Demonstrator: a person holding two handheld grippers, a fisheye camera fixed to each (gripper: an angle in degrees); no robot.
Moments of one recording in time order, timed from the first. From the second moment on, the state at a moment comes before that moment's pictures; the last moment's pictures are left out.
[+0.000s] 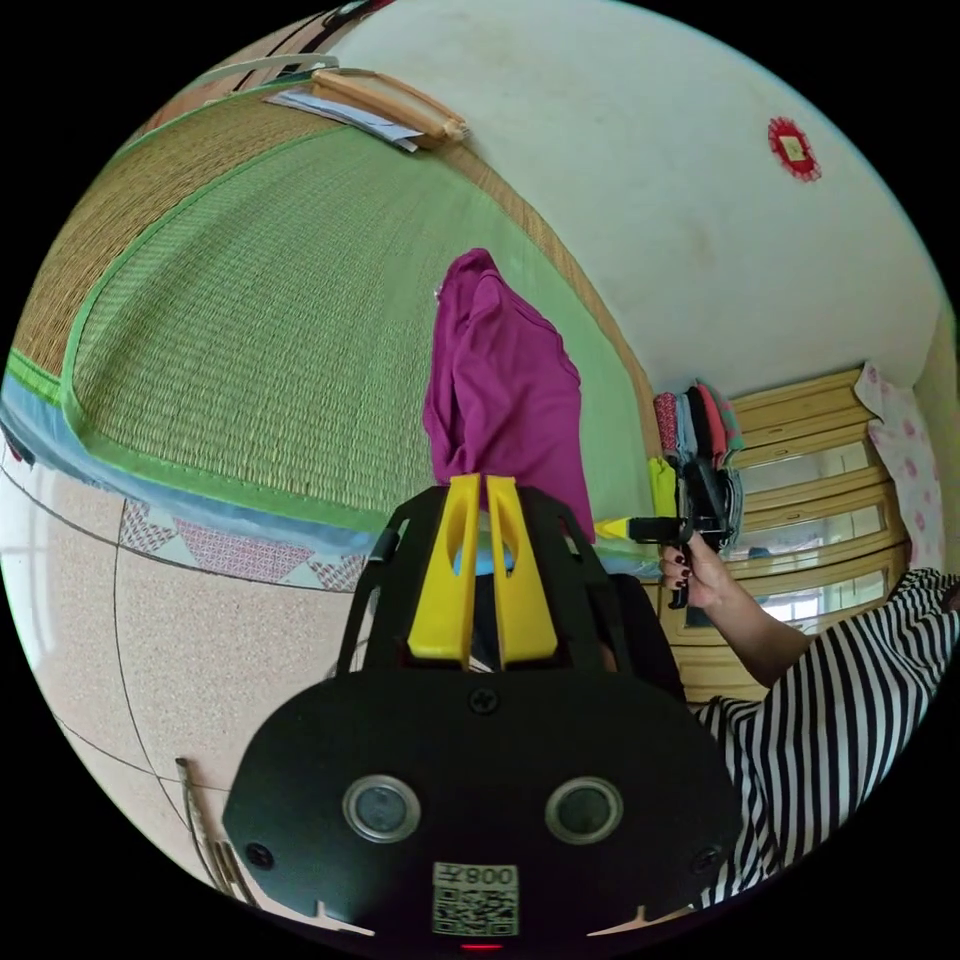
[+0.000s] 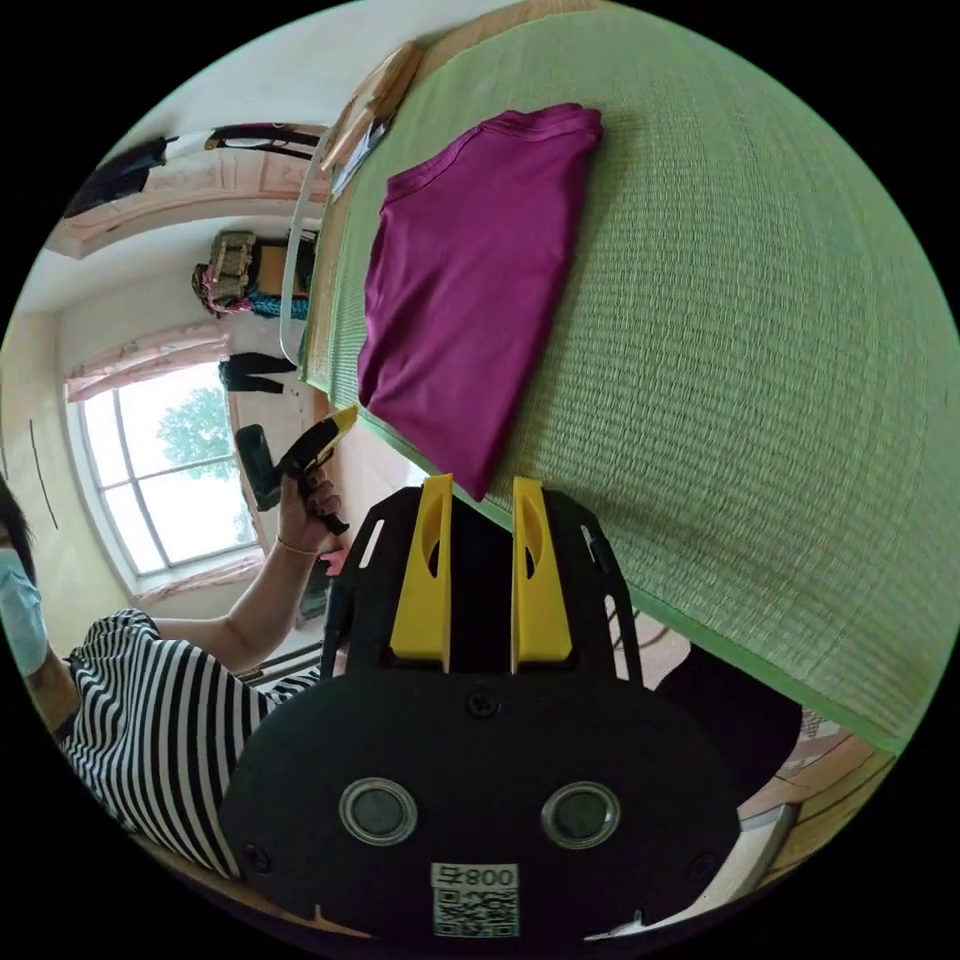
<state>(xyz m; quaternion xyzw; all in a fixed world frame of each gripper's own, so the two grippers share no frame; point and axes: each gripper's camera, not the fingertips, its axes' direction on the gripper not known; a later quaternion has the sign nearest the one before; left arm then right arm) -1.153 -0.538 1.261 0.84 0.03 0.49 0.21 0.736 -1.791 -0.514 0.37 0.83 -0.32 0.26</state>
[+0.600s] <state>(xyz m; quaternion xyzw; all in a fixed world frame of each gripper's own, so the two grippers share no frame) -0.997 -0.544 1.360 0.79 -0.19 0.54 0.21 0.748 -1.745 -0.525 0.34 0.79 -0.37 0.35</state>
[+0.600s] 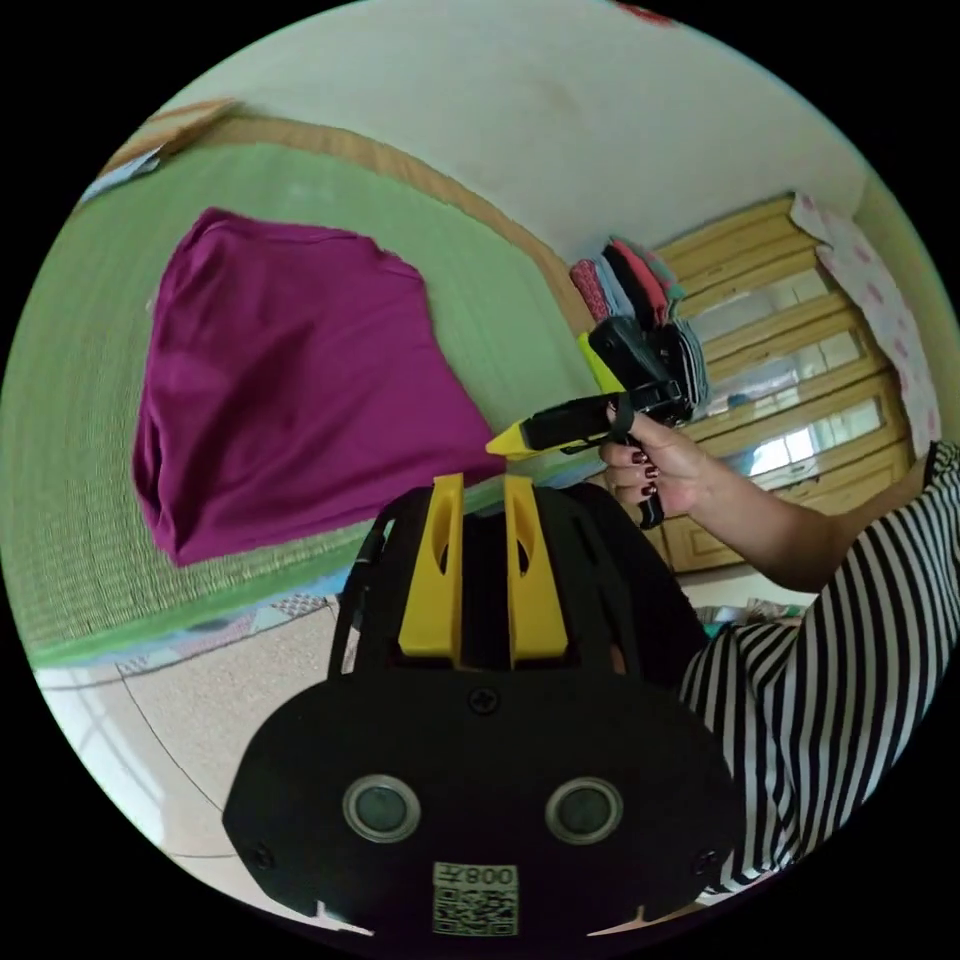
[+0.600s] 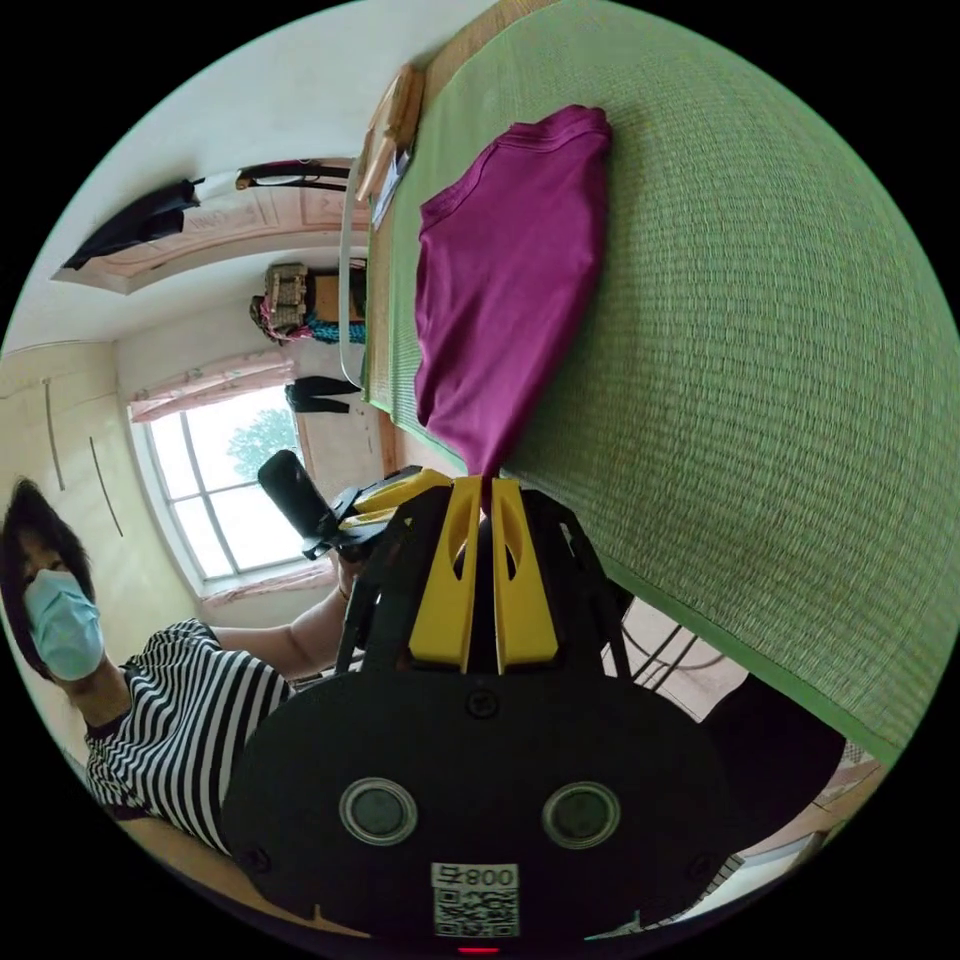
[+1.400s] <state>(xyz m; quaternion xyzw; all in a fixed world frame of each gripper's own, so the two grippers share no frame) -0.946 -0.545 1.422 0.83 -0.34 0.42 0.14 0.752 -1.723 -0.549 0.33 0.74 -0.40 0.43</state>
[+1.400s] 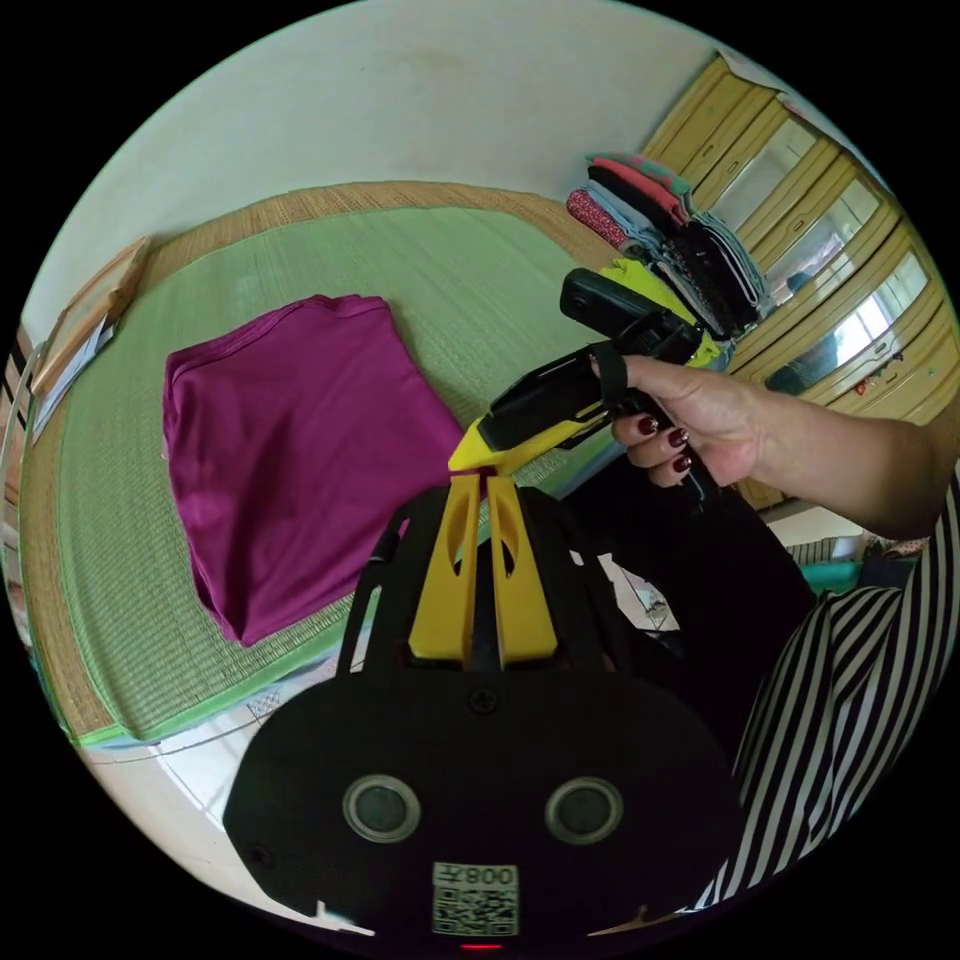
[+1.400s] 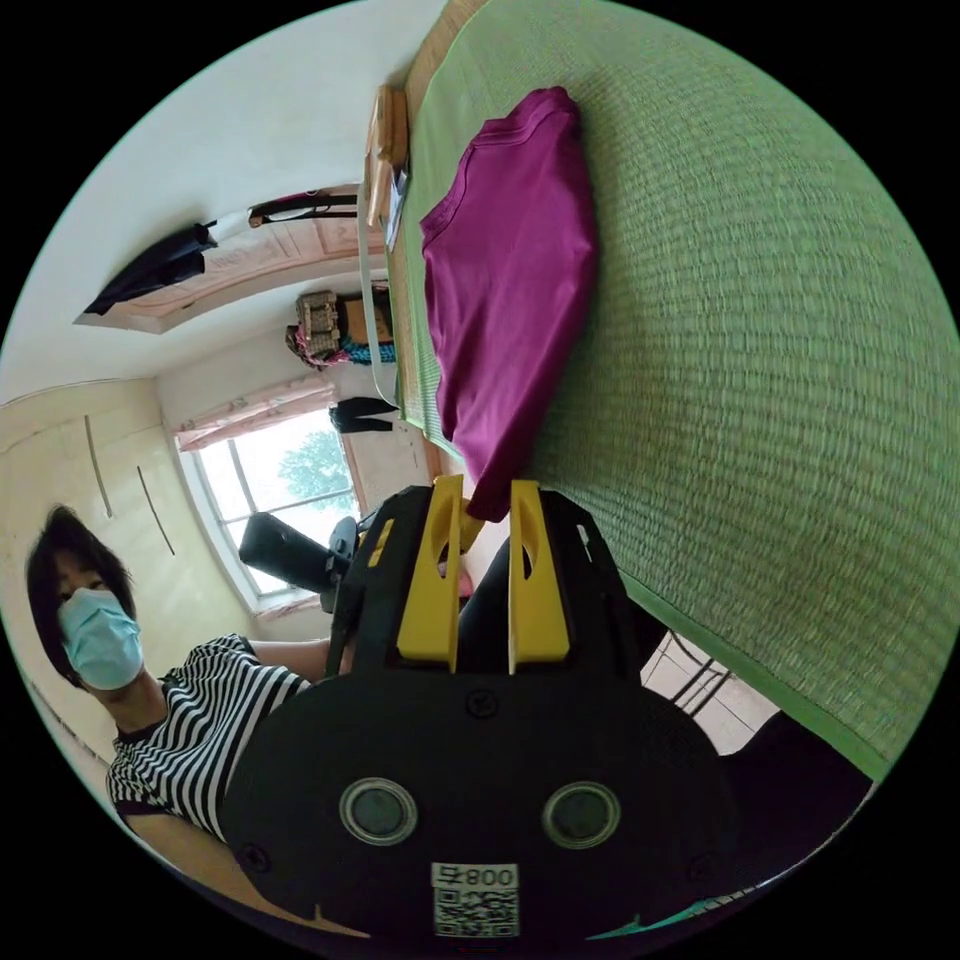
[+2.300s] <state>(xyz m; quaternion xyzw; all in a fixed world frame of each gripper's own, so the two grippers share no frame) -1.203 -0.606 1.183 0.56 0.42 0.67 0.23 0.768 -1.696 -0.483 0.26 0.75 -0.44 0.42</state>
